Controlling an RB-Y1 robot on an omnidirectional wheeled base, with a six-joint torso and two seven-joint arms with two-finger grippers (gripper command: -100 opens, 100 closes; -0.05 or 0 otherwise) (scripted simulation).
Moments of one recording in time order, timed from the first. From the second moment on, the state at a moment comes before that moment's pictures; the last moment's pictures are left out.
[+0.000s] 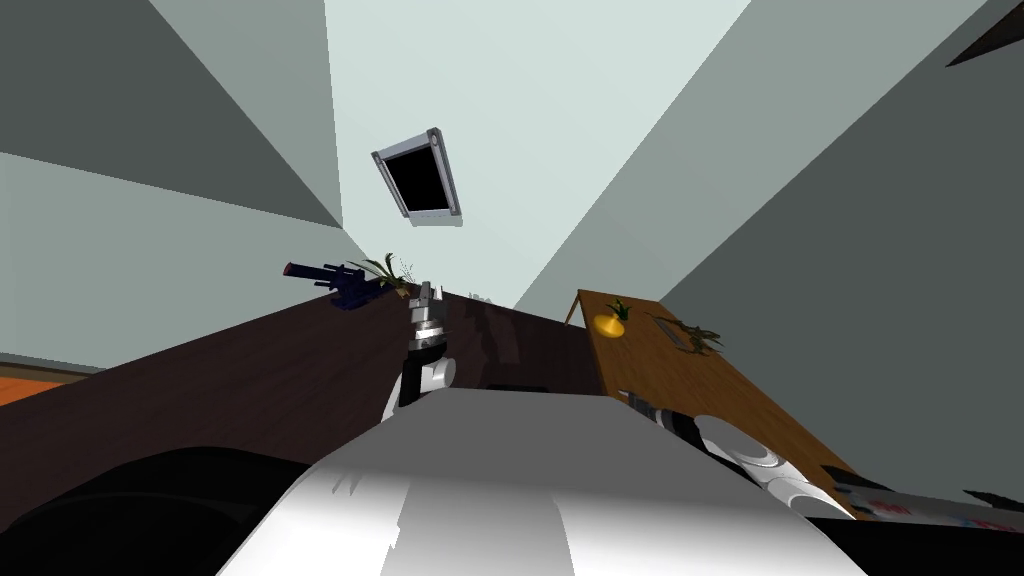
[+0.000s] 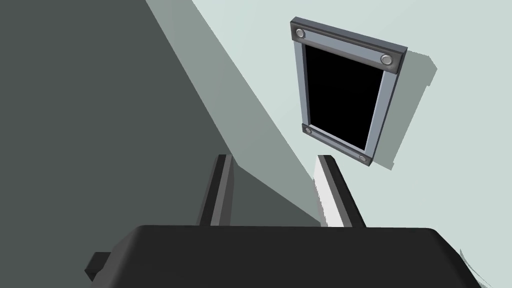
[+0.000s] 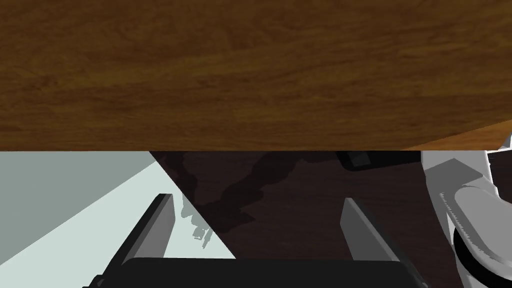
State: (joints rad) left arm 0.45 -0.04 0.03 -2.28 0.02 -0.42 0.12; right arm 0.36 -0.90 0.21 -1.04 1.22 -0.71 0.53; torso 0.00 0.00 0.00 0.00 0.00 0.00
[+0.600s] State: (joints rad) left arm 0.45 -0.04 0.03 -2.28 0.02 -0.42 0.12; right arm 0.33 -0.92 0.23 -0.87 1.38 -0.71 0.59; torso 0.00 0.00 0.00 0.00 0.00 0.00
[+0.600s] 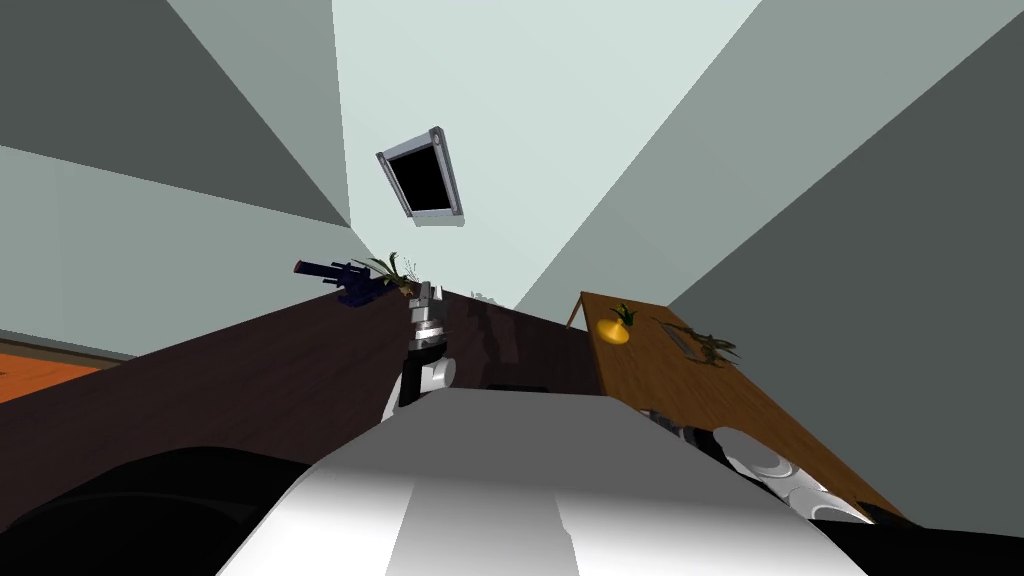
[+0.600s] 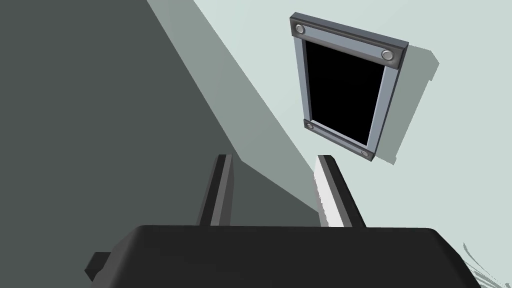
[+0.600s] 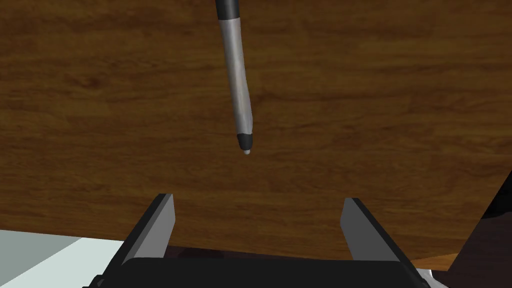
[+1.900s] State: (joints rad) left arm 0.45 -0.04 0.03 -2.28 0.02 -0.42 0.12; right arm 0.28 -0.93 0.35 -0.69 1.40 -0.69 0.61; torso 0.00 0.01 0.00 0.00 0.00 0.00
